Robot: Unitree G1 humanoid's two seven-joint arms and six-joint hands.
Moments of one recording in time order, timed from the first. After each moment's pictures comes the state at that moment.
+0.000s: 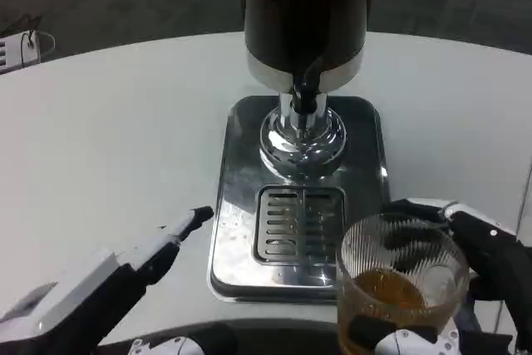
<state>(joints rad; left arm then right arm) 0.28 0.59 0.27 -0.70 0.19 -0.04 -0.46 0.36 -0.20 0.05 -0.88 -0.31 0.07 0.11</state>
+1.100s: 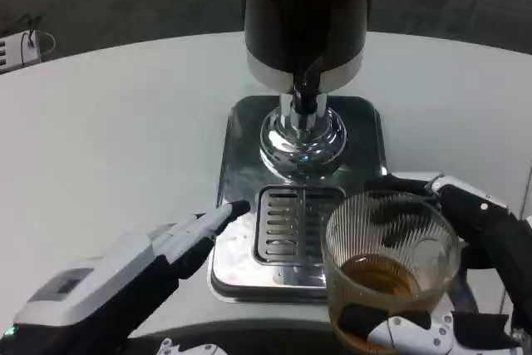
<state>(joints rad) 0.20 0.63 0.22 -0.68 0.23 -0.10 -0.48 0.27 -0.21 0.01 -0.87 -0.31 0.02 0.16</state>
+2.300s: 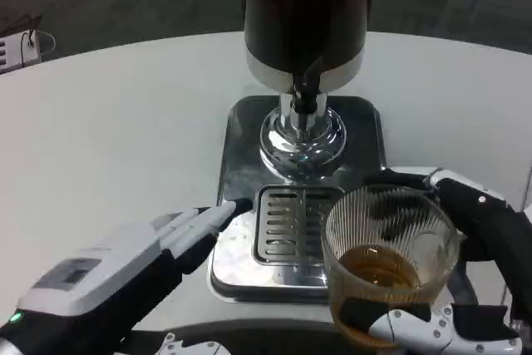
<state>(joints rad) 0.15 0.67 0.21 -0.65 0.29 -0.12 -0.49 0.24 -0.21 -0.01 -0.86 -0.30 0.02 0.18</state>
